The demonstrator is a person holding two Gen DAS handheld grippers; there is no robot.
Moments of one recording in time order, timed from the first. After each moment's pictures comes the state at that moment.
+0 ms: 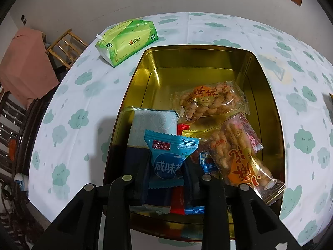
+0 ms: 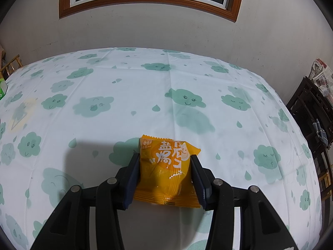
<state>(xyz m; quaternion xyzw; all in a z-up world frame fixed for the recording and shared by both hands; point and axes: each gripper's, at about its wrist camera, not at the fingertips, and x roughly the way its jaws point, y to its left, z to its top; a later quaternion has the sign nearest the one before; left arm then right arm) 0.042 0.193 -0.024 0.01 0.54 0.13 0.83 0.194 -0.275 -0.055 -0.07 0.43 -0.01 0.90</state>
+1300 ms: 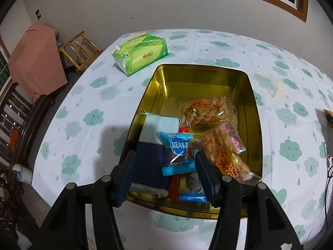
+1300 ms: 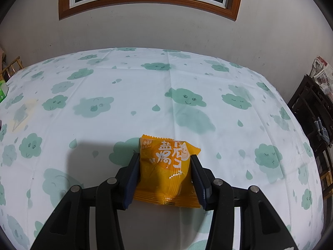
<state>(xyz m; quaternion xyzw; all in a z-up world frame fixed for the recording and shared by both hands) 0.015 0.183 0.010 -0.01 0.50 0.16 0.85 0.194 -0.278 -0.056 -0.06 0.43 0.00 0.90</state>
